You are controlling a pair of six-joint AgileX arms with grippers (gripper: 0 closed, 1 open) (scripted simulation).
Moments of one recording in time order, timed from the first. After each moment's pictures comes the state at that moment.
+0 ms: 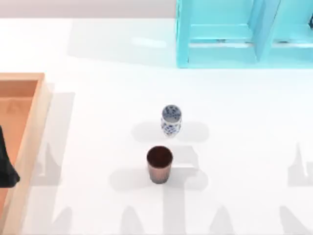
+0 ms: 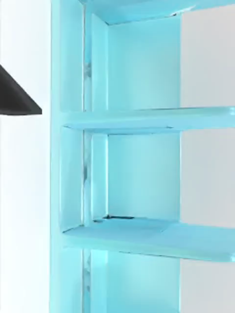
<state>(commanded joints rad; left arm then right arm) 0.00 0.00 0.00 0.00 0.00 0.00 0.00 0.00 0.00 0.00 0.00 0.00</state>
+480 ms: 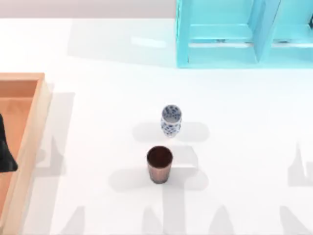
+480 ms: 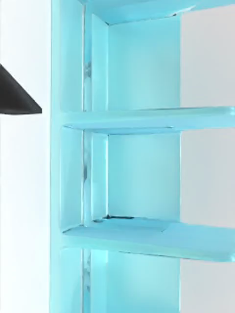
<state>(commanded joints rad) -0.04 0.20 0.20 -0.12 -0.01 -0.08 0.00 0.00 0.00 0.00 0.00 0.00</state>
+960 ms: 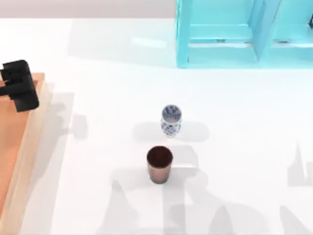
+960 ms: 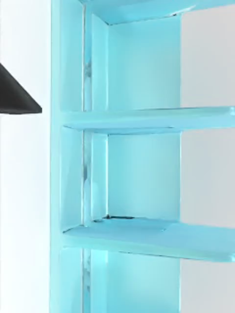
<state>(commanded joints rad) -0.19 0.90 0.83 -0.59 -0.06 -0.31 0.00 0.00 0.00 0.00 0.00 0.00</state>
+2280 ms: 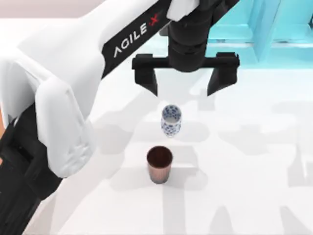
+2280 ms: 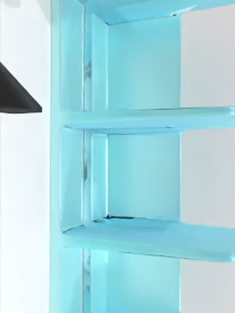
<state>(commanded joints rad) -0.74 2.50 2.57 -1.57 -0.06 -0.71 0.00 0.00 0.00 0.00 0.00 0.00</state>
